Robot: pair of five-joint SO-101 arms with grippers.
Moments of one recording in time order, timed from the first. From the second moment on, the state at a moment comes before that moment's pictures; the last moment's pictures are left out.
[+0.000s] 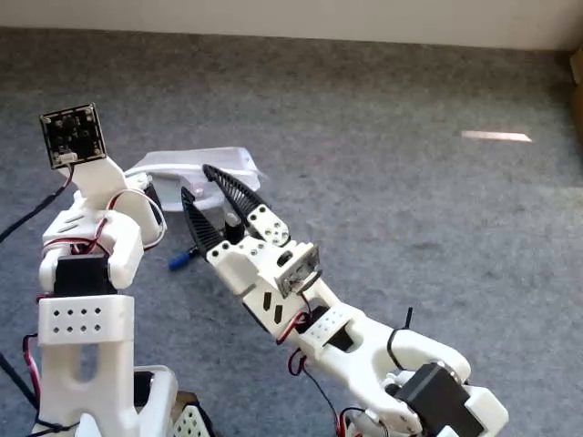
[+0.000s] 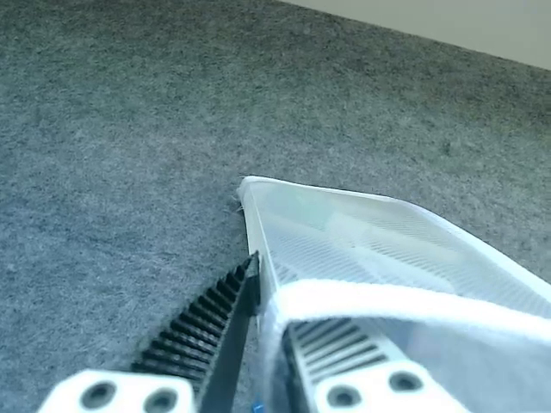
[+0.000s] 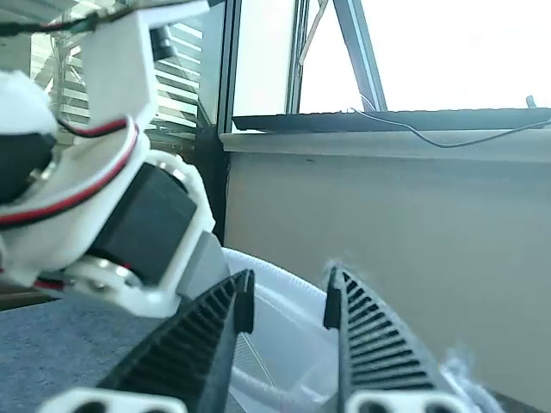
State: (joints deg) left arm -10.8 -51.5 45.1 50.2 16.0; right arm -48.7 -13.3 72.0 -72.7 5.0
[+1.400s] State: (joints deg) left arm -25.8 -51.5 45.1 50.2 22.8; right arm -39.3 -49.8 68.3 1.3 -20.8
